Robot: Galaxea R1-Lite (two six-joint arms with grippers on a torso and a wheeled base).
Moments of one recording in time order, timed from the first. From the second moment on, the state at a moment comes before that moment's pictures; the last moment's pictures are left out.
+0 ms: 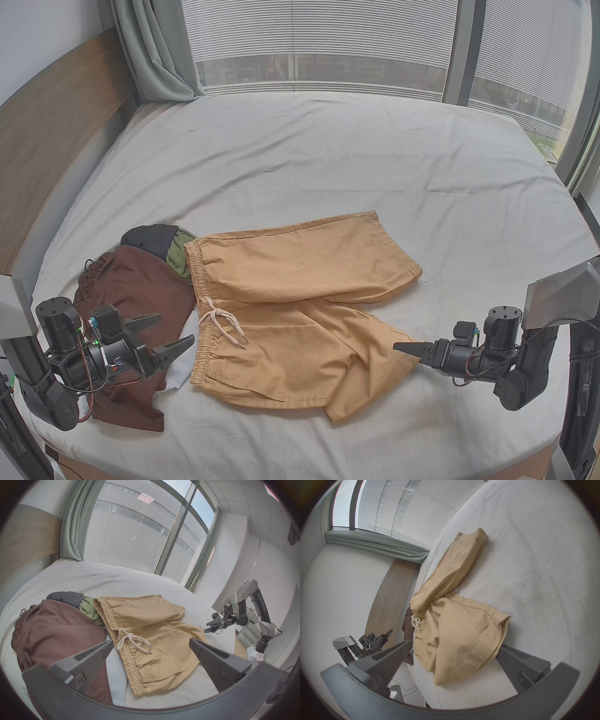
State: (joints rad) left arm -0.01 1.98 -0.16 -1.55 -0.63 -0.01; right arm 0.19 2.36 -0.39 -1.54 0.65 0.67
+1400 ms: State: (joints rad) left arm -0.01 2.02 -0.18 -1.55 -0.63 -0.01; right arm 0.06 2.46 -0.78 -1.54 0.56 0.71
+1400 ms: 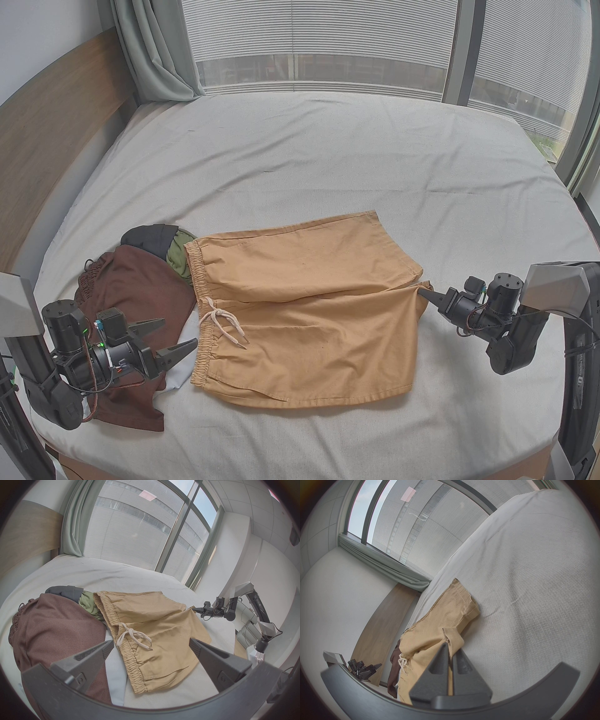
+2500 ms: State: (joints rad) left arm -0.02 2.03 -0.18 -1.55 -0.63 -0.01; right arm 0.07 2.48 -0.71 -1.54 0.59 0.71
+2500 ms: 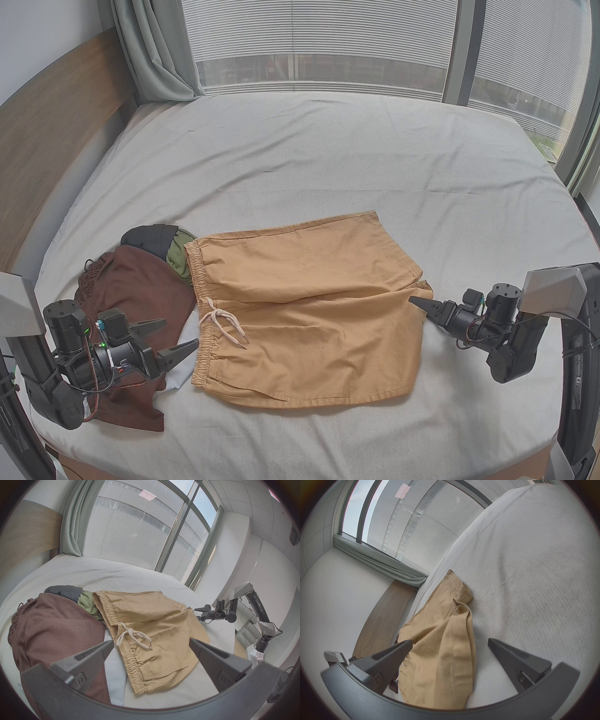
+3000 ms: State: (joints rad) left arm -0.02 2.03 -0.18 -1.55 -0.63 -0.01; right arm 0.11 2.47 -0.62 -1.54 0.70 0.71
